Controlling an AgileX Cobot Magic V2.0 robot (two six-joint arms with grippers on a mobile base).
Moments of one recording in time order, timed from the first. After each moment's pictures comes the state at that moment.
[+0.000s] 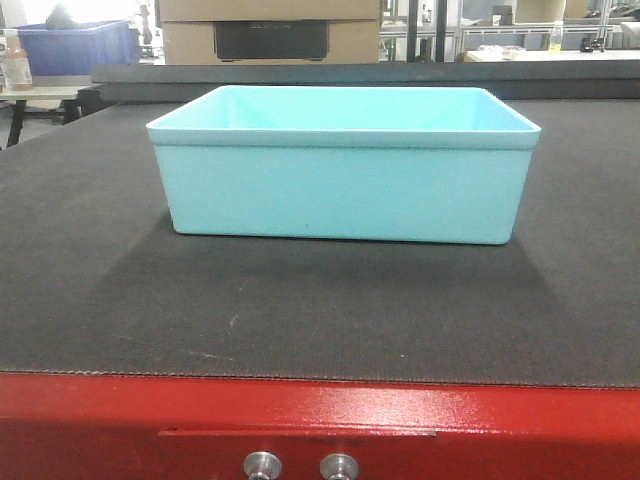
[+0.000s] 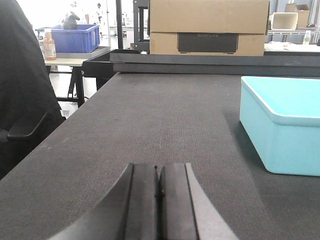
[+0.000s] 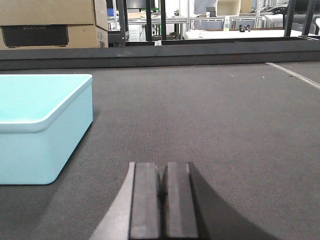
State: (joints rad) left arm 0.02 0.00 0.00 0.03 0.06 0.00; right arm -0.18 0.00 0.00 0.06 0.11 0.01
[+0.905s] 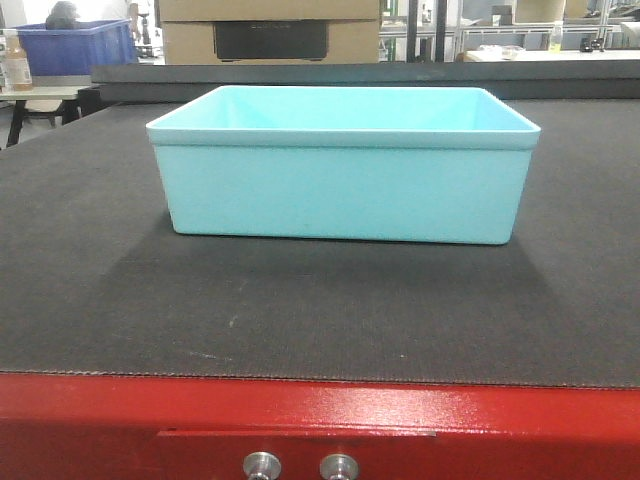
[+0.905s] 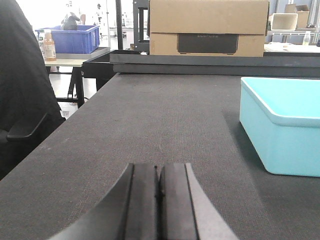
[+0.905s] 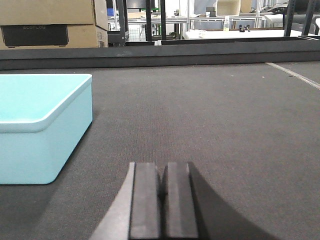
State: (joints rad) left arm 0.02 0.00 0.00 0.03 0.06 0.00; right arm -0.18 0.00 0.00 0.06 0.11 0.01
